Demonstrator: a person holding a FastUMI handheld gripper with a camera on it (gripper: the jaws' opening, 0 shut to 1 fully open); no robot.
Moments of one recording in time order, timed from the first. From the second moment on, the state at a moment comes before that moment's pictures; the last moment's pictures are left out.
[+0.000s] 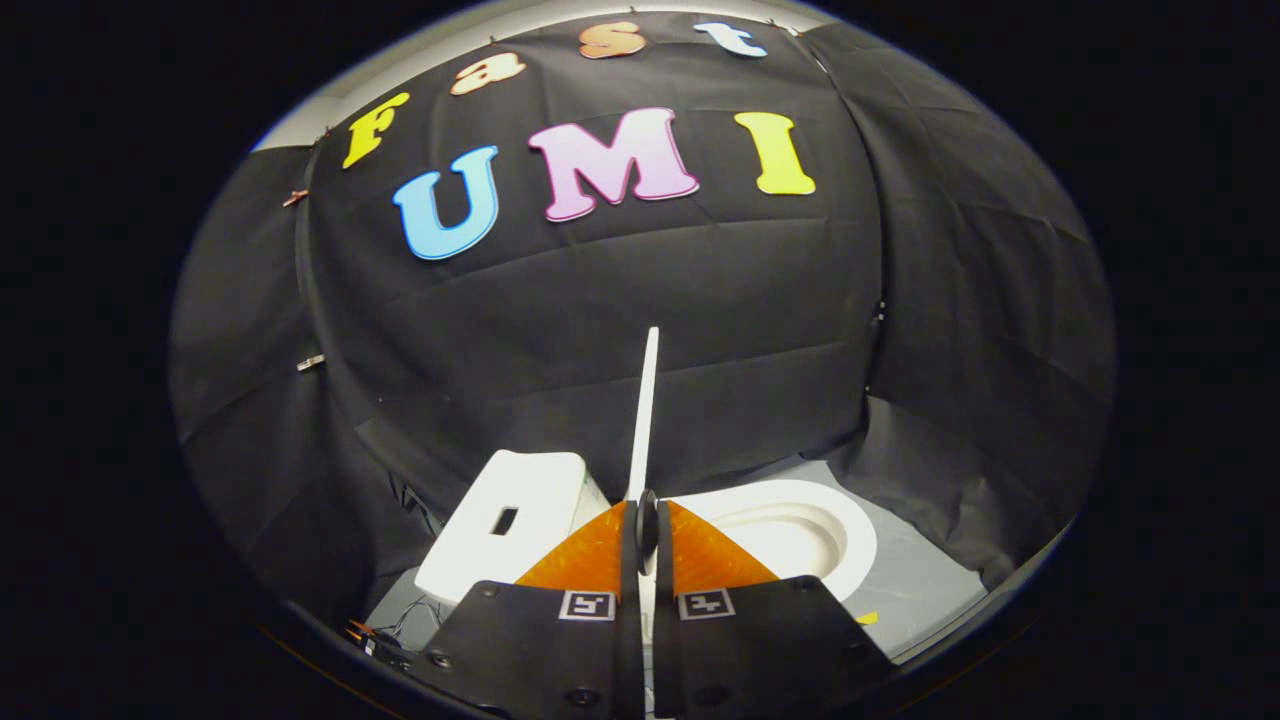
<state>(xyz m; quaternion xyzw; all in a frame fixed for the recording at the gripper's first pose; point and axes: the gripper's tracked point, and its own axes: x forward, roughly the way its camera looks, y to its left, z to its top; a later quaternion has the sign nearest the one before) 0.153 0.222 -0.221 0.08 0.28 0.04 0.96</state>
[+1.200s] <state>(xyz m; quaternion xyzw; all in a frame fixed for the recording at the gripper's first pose) 0.133 0.377 -0.227 -0.07 0.25 0.07 0.96</state>
